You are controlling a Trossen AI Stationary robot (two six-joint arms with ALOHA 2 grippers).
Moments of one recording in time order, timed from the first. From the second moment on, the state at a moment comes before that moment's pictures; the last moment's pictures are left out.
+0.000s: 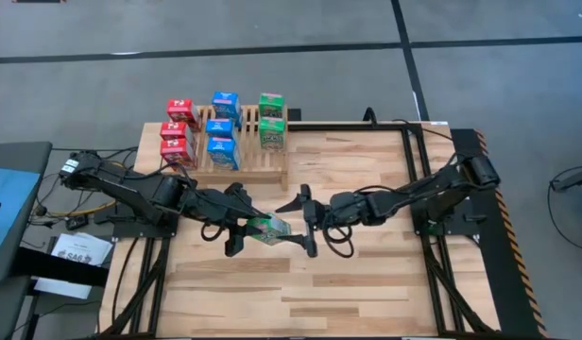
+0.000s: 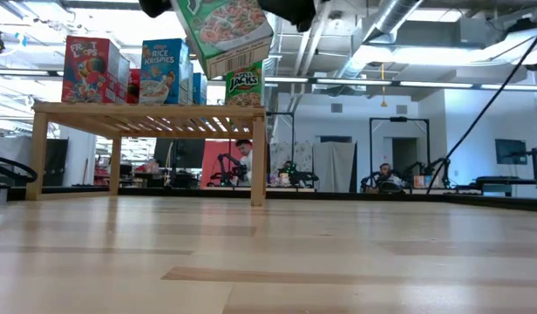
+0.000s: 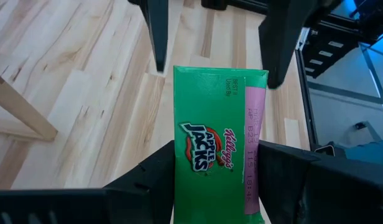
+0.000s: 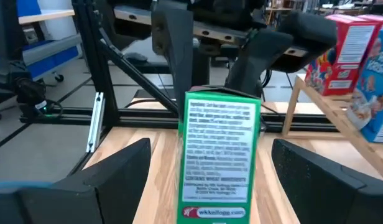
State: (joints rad) left arm -0.30 1.23 1.16 -0.53 -0.22 -0.43; right arm 0.22 1.60 1.03 0.45 0.13 0.04
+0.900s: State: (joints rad) left arm -0.30 1.23 1.16 -0.47 -0.23 -0.40; right arm 0.21 1.64 1.08 0.36 0.13 0.13
